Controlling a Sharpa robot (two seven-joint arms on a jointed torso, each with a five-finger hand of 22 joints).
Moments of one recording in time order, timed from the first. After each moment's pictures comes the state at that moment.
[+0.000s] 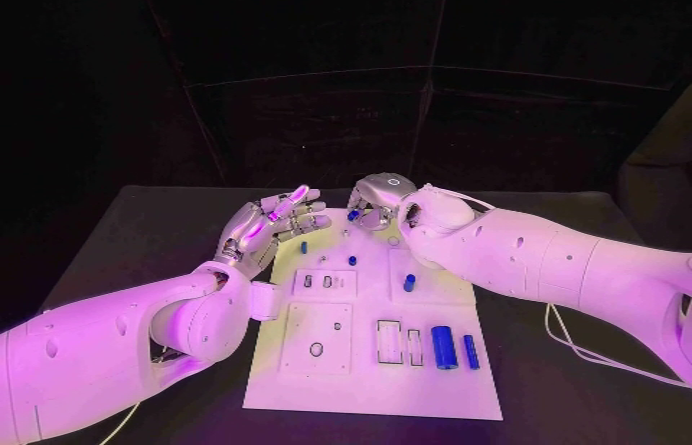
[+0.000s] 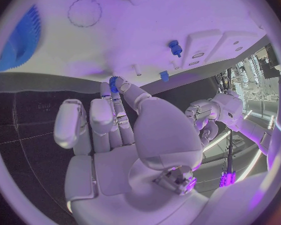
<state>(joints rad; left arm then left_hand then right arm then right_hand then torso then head) 1.16 -0.85 -0.08 1.65 0.10 -0.33 0.66 1.11 0.14 0.04 0.00 0.05 0.82 0.21 0.11 0.07 0.87 0.22 0.14 0.06 0.95 0.17 0.20 0.09 0.16 0.73 0.28 0.26 0.13 1.28 -0.38 -0.08 1.02 -1.61 -0.36 -0.08 1.24 0.03 0.38 -0.22 0.12 1.08 0.15 0.07 0.07 1.19 0.09 0.07 0.07 1.47 0.00 1.17 0.92 0.09 1.33 0.10 1.40 1.18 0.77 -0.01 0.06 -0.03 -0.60</state>
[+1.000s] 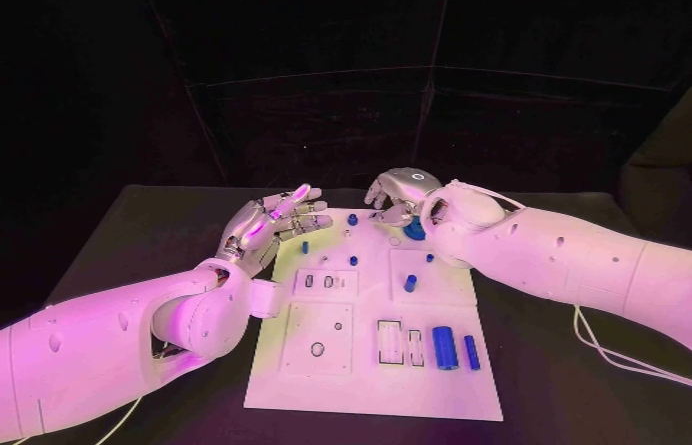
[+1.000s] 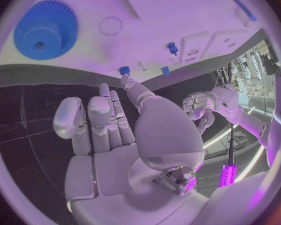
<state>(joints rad) 1.16 -0.86 -0.08 1.65 0.10 -0.32 0.64 1.11 0.14 0.04 0.00 0.05 0.81 0.21 0.11 0.06 0.87 0.22 0.14 0.06 0.95 0.17 0.19 0.09 0.16 0.73 0.28 0.26 0.12 1.28 -0.51 -0.04 1.15 -1.60 -0.36 -0.09 1.24 -0.03 0.31 -0.15 0.15 0.95 0.17 0.08 0.08 1.13 0.10 0.12 0.08 1.45 0.01 1.12 0.83 0.09 1.29 0.12 1.37 1.10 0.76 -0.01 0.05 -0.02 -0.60</state>
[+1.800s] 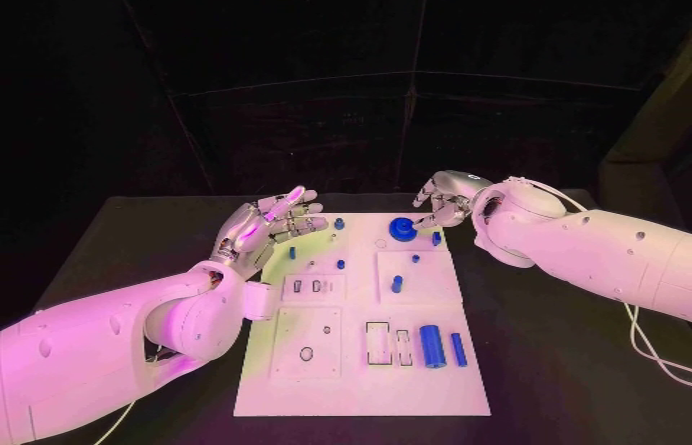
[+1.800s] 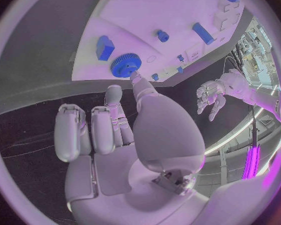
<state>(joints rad) 1.16 -0.86 -0.08 1.64 0.10 -0.30 0.63 1.11 0.14 0.04 0.00 0.05 0.81 0.21 0.11 0.06 0.87 0.22 0.14 0.06 0.95 0.17 0.19 0.09 0.16 0.73 0.28 0.26 0.12 1.28 -0.72 -0.01 1.26 -1.44 -0.23 -0.19 1.28 -0.08 0.05 0.04 0.21 0.90 0.15 0.08 0.08 1.23 0.06 0.86 0.82 1.46 -0.02 1.40 1.25 0.07 1.42 0.09 1.48 1.31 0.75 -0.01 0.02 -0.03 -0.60</state>
